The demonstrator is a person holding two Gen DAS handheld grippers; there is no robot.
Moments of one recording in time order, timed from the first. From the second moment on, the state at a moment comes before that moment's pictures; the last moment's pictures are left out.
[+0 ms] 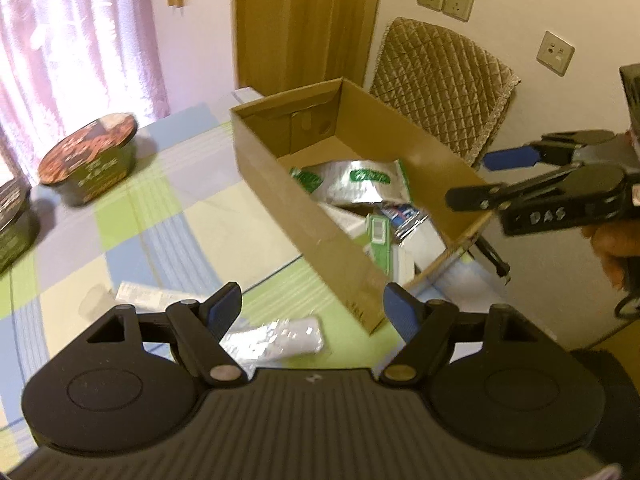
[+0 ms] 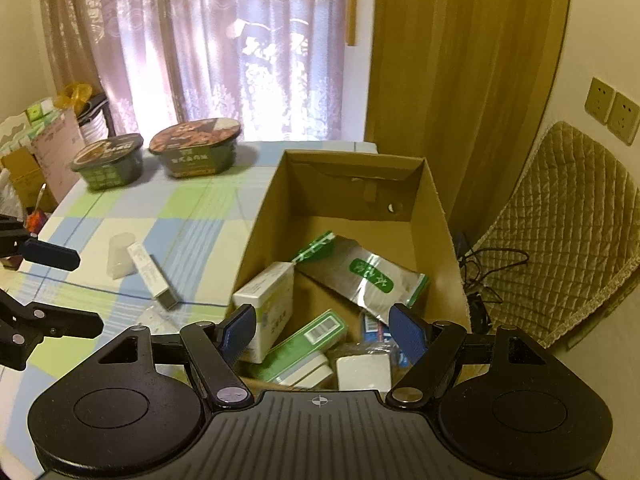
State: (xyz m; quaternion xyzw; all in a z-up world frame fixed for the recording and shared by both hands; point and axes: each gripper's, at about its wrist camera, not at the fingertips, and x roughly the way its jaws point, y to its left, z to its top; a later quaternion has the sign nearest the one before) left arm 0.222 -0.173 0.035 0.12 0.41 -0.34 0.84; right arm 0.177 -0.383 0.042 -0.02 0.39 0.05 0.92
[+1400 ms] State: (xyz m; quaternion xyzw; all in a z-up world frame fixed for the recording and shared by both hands) left arm 0.193 -0.096 -0.089 0.29 0.44 -0.38 0.76; right arm 0.208 -0.196 -0.065 -0.44 0.44 0.38 0.68
